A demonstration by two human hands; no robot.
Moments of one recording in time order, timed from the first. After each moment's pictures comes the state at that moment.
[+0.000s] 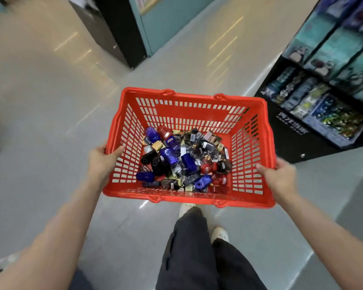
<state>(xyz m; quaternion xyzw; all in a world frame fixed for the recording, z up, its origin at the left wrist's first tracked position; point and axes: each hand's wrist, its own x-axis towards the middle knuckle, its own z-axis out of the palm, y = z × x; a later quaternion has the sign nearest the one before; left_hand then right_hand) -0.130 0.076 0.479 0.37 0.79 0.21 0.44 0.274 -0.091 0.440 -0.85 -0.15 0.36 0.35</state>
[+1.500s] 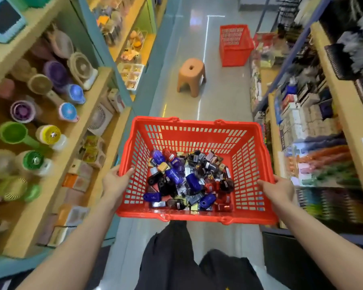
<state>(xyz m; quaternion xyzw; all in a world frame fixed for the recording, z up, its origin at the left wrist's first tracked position) 0.415 1.116 0.496 0.62 0.59 0.15 0.49 0.666 0.757 0.498 -0.91 0.11 0.16 0.37</state>
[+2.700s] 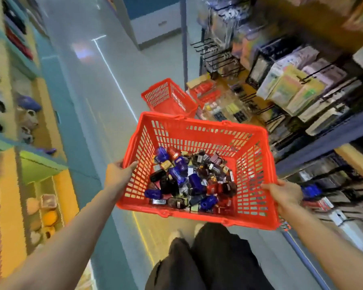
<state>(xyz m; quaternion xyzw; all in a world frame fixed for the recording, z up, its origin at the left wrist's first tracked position) 1.464 1.627 0.514 0.78 0.35 -0.05 0.52 1.423 1.185 0.485 -0.78 0.46 0.08 0.42</state>
